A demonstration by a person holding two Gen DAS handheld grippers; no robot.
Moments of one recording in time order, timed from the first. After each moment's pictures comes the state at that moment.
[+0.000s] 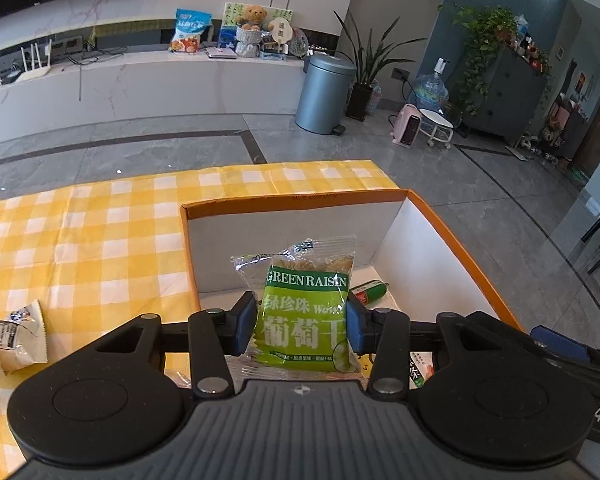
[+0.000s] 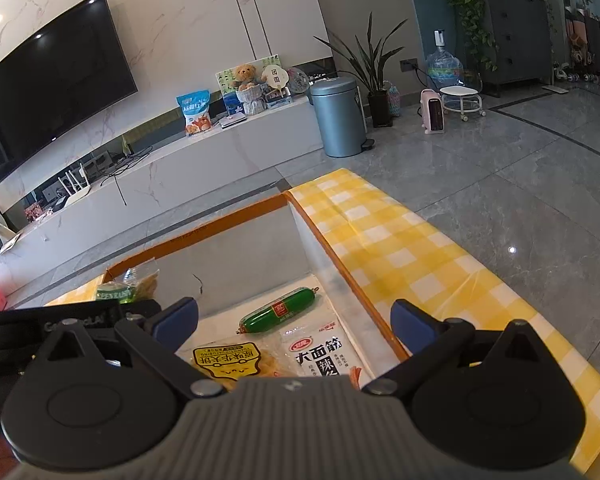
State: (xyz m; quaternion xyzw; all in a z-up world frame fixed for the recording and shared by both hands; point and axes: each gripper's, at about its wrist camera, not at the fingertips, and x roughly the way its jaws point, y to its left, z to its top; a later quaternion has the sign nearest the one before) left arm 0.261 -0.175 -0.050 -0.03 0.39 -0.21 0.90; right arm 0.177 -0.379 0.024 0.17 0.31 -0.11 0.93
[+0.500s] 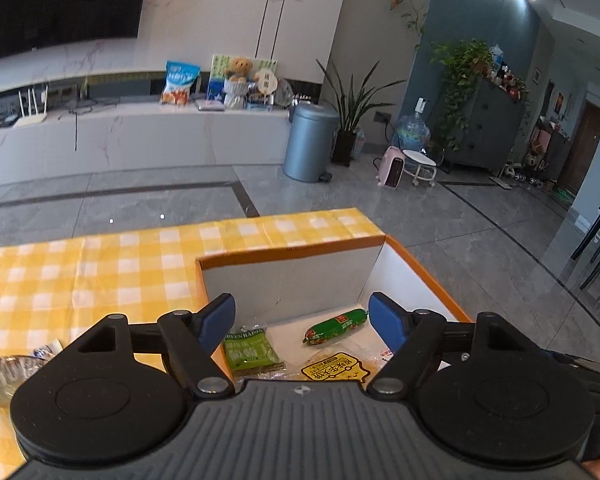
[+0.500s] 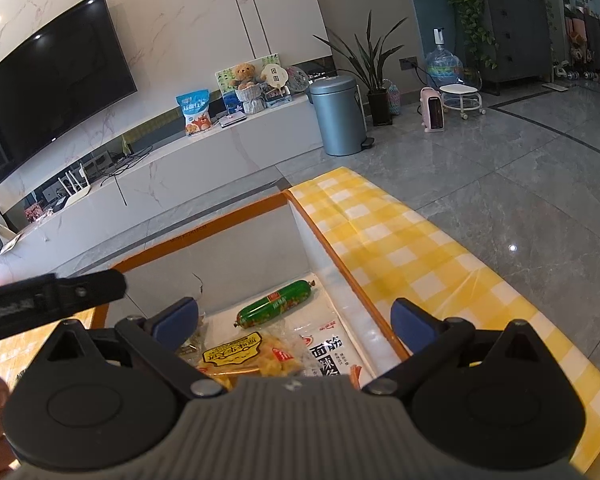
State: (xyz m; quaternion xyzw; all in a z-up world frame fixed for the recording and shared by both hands) left arm 0.231 -0.157 -0.011 -0.03 0.31 -0.22 0.92; right arm 0.176 -0.379 0.025 0.18 0.31 -0.11 0.93
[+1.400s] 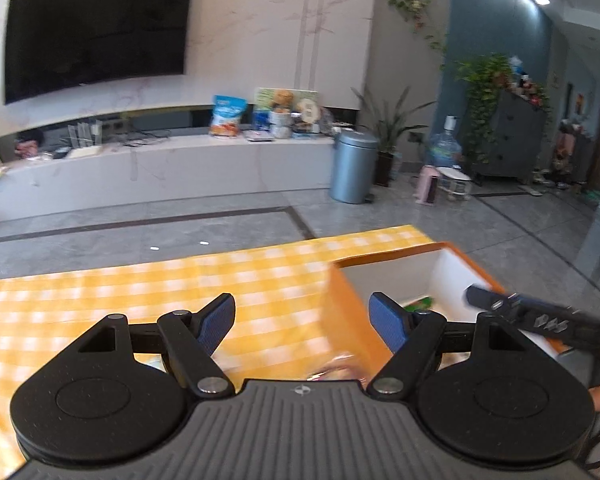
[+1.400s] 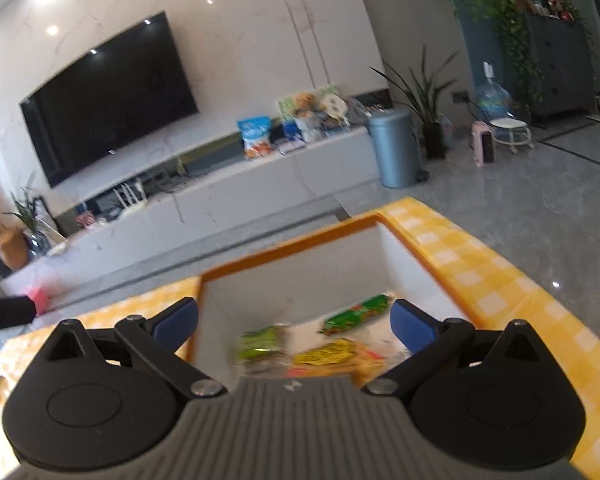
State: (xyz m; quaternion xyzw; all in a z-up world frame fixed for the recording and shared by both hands) left arm 0.177 -0.047 0.027 0.01 0.27 -0.16 0.95; right arm 0.148 -0.315 0.051 0.17 0.24 -0.02 0.96
